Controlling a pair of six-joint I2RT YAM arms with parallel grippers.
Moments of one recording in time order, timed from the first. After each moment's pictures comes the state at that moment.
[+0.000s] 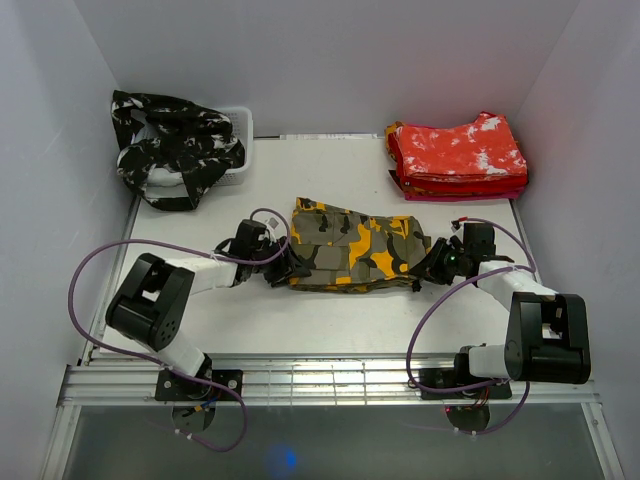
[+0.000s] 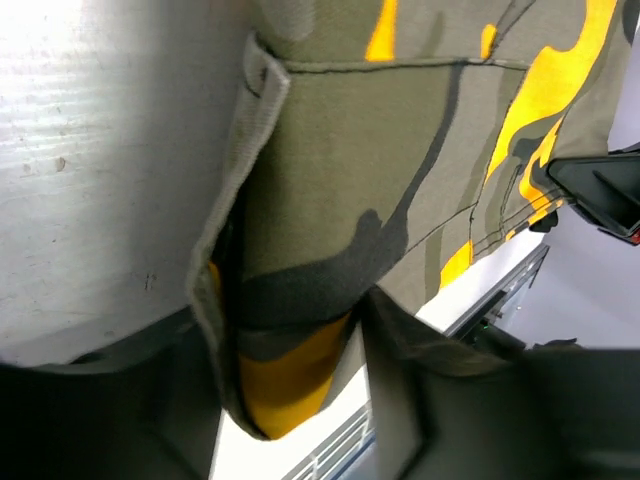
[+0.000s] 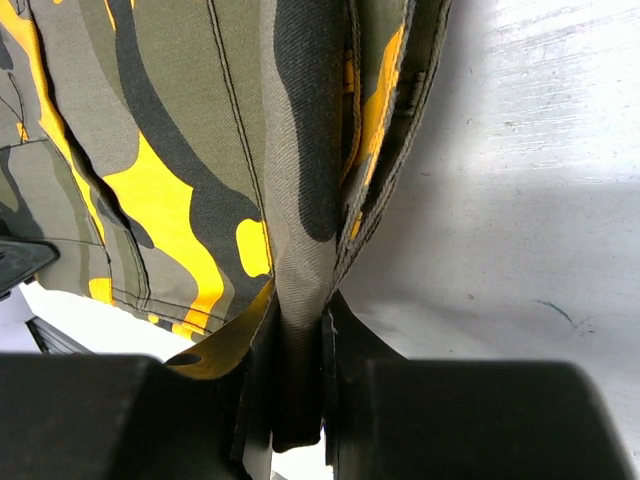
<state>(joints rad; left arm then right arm) -0.43 1.58 0.66 0.10 0.46 -0.83 -0.02 1.33 0.56 -0.20 -0.51 0.48</state>
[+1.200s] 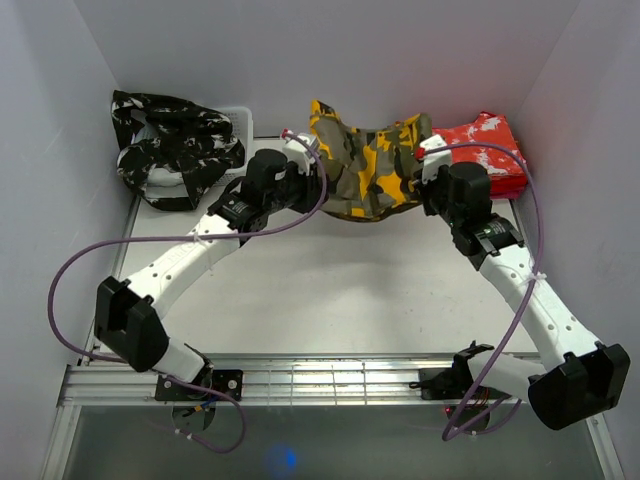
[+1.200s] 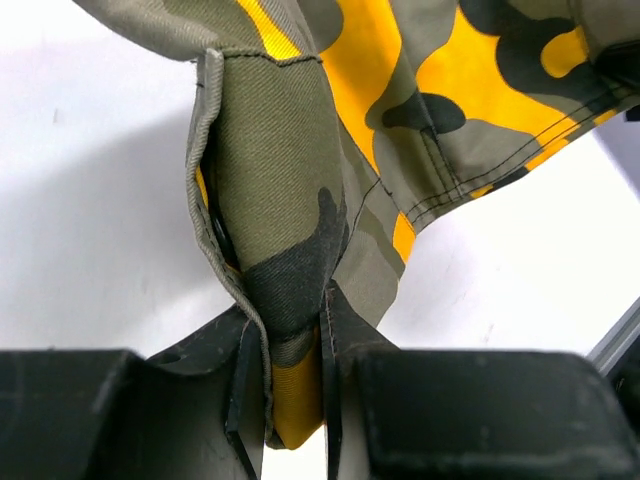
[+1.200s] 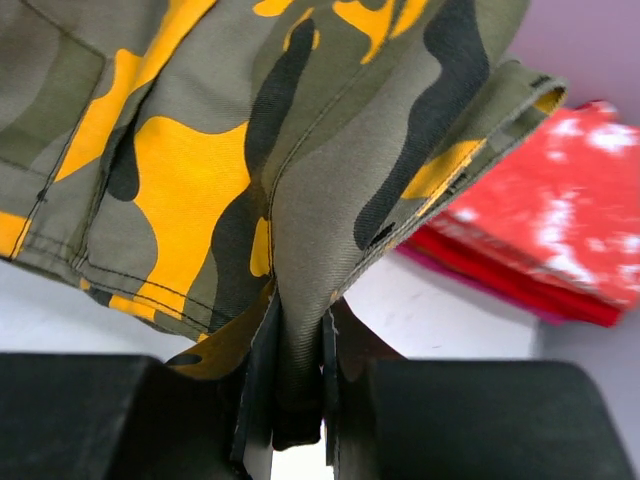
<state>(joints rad) -0.61 1.44 1.28 -0.25 0.14 -0.23 0.39 1.12 1.05 -0.30 0.06 -0.29</state>
